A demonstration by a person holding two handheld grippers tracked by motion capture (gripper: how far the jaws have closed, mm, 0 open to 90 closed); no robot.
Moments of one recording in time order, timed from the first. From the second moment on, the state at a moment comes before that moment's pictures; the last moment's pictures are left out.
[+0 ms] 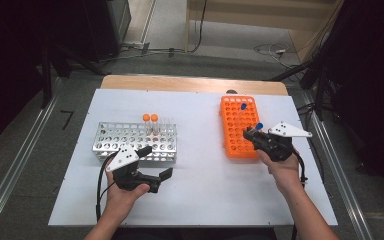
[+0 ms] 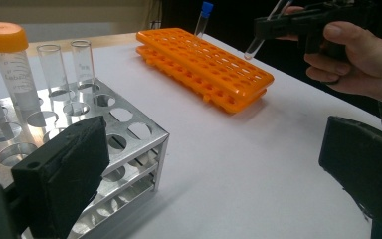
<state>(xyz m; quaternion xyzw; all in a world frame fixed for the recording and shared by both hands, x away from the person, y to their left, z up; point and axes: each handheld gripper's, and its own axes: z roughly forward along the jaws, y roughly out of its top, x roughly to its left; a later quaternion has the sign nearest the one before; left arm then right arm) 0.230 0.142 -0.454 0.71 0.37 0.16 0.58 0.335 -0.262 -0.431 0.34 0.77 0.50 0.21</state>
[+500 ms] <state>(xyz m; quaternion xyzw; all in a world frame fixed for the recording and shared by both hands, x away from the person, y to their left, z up) 0.225 0.128 -0.451 0.72 0.35 0.15 0.58 0.287 -0.225 -0.444 0.29 0.80 0.51 0.16</state>
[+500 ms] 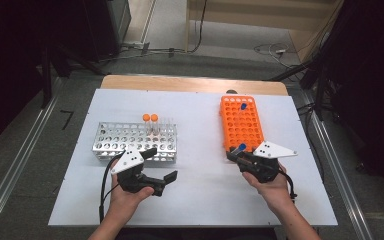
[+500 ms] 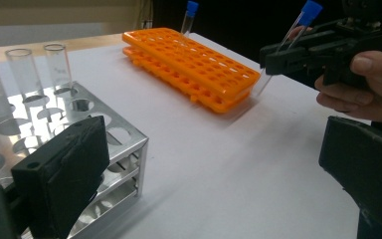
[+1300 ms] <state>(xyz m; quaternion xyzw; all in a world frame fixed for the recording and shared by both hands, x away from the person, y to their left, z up) 0.224 0.083 -0.446 0.75 0.27 0.11 0.59 0.252 -0.147 -0.461 0.19 0.85 0.48 0.08</state>
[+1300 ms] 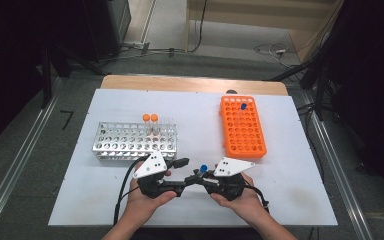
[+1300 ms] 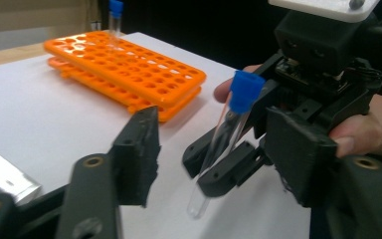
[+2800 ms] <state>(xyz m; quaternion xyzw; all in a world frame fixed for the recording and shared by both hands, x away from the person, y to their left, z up) 0.235 0.122 -0.436 0.73 0.30 0.15 0.60 0.272 -0.204 -0.450 0.22 0.82 0.52 0.08</state>
